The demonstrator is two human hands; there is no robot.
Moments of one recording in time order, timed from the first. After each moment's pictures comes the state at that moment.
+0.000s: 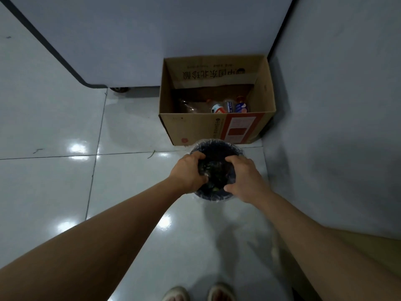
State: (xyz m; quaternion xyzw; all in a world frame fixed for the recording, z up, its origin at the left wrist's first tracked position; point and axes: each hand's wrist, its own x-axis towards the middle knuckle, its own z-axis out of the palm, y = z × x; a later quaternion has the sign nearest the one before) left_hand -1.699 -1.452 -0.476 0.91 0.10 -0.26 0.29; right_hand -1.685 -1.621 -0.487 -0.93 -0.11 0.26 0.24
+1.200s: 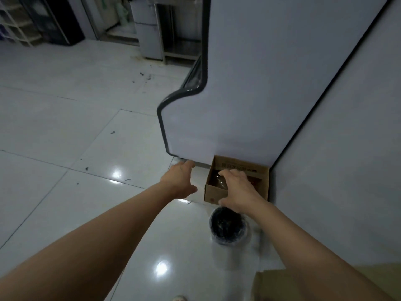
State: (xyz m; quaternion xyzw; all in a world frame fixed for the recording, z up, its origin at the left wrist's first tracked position) left_hand -1.814 -1.375 0.017 0.95 0.19 -0.13 0.23; right_hand -1.752 -1.541 0.009 -0.91 -0.31 0.20 0.16
